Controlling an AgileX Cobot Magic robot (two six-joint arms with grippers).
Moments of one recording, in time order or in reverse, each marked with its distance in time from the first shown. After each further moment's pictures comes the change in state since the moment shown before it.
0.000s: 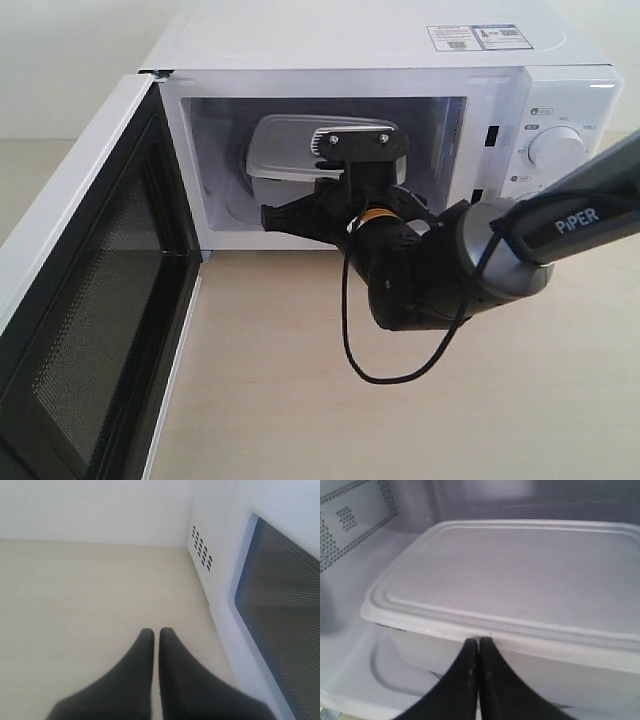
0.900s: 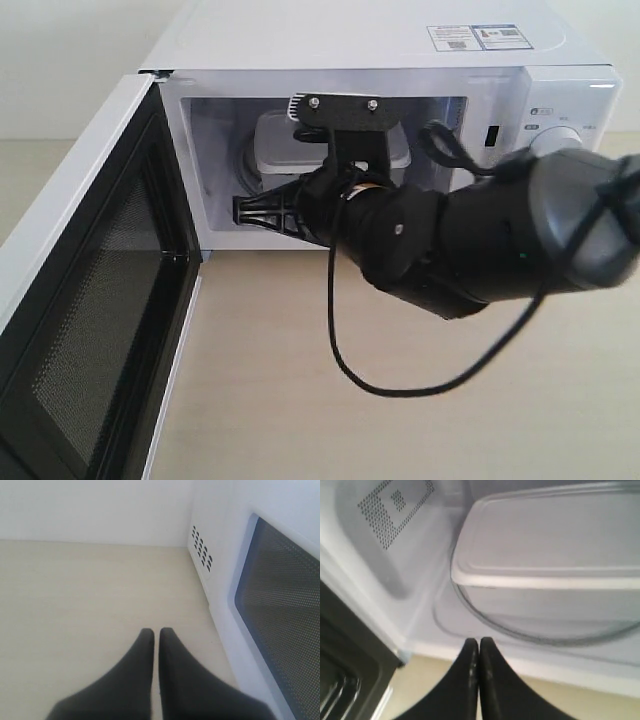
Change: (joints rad) left arm 0.000 0.000 0.000 0.000 0.000 0.000; right arm 0.105 -0.253 0.035 0.385 0.292 -0.331
